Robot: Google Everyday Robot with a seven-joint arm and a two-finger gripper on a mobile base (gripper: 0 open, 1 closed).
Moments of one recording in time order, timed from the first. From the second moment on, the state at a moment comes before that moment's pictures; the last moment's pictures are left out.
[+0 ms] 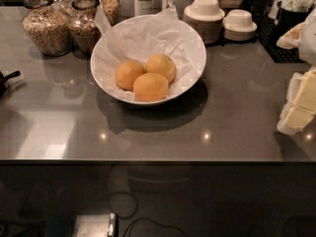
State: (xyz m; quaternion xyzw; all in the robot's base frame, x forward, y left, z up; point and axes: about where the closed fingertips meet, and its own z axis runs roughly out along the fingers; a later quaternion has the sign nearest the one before) arm 0.438 -0.217 0.976 -0.60 0.78 -0.03 0.16
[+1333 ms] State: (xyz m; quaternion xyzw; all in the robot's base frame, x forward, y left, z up) arm 0.485 -0.120 0.984 -0.66 0.67 0.11 0.31
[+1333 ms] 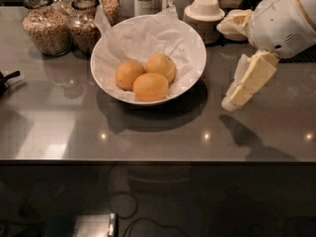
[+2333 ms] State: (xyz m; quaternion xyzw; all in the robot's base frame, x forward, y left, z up) arm 0.577 -0.023 1.008 -0.68 0.61 0.17 0.37
